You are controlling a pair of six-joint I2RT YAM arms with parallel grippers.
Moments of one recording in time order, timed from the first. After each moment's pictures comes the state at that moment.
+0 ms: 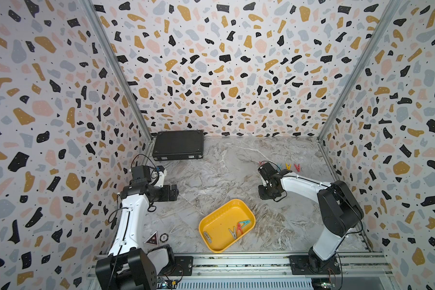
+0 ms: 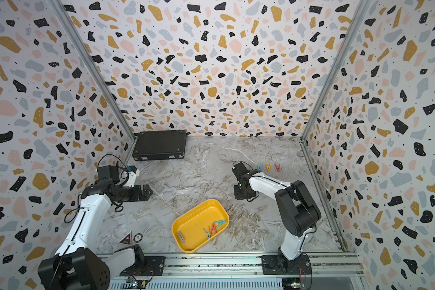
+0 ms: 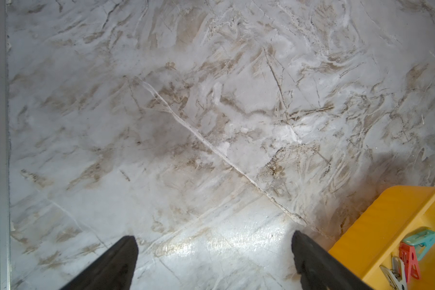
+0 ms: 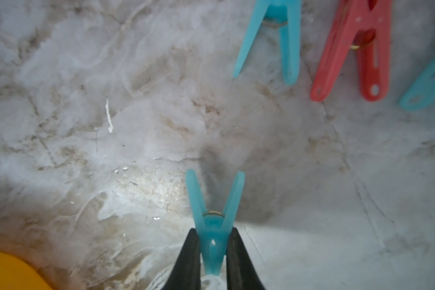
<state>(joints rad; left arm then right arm) 0.28 1.13 0.90 -0.87 0.31 0.23 0.55 1.75 1.09 -0.67 0.02 0.40</state>
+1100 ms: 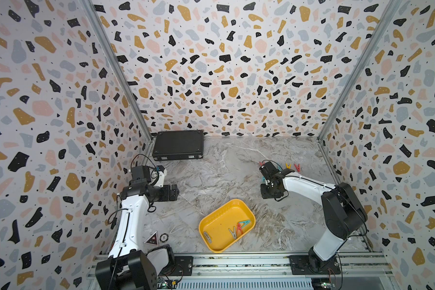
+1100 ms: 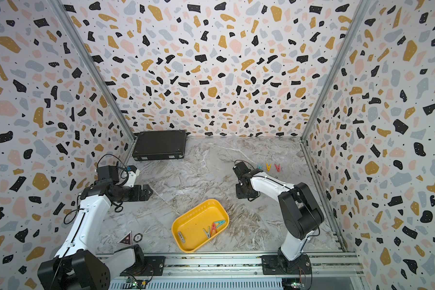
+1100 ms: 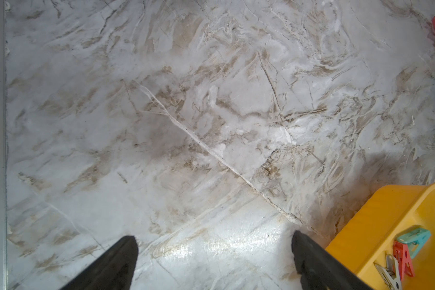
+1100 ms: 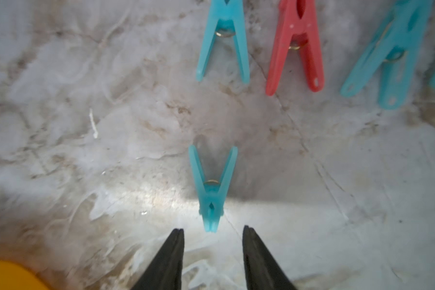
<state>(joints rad) 0.28 1.12 0.90 -0.87 0.33 0.23 0.54 1.67 1.10 -0.73 0.07 0.45</state>
